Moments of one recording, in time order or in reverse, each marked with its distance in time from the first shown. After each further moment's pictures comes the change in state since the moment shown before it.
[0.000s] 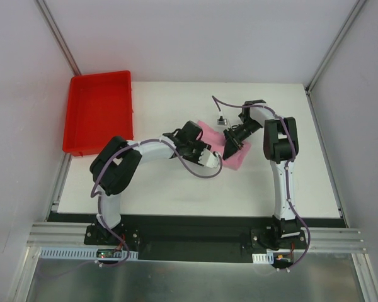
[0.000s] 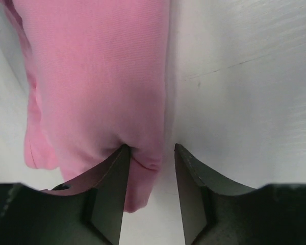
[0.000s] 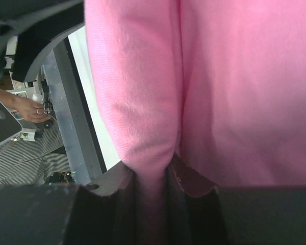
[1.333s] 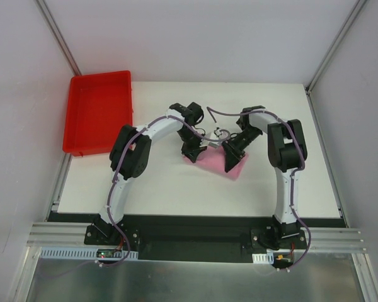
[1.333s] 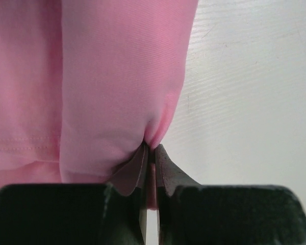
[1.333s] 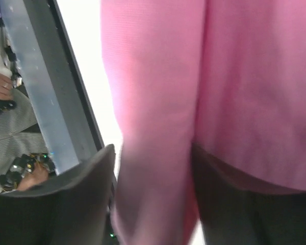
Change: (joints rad) left arm 0.099 0.320 0.674 -0.939 0.357 -0.193; right arm 0.057 -0.272 -0.349 0.142 0.105 -0.026
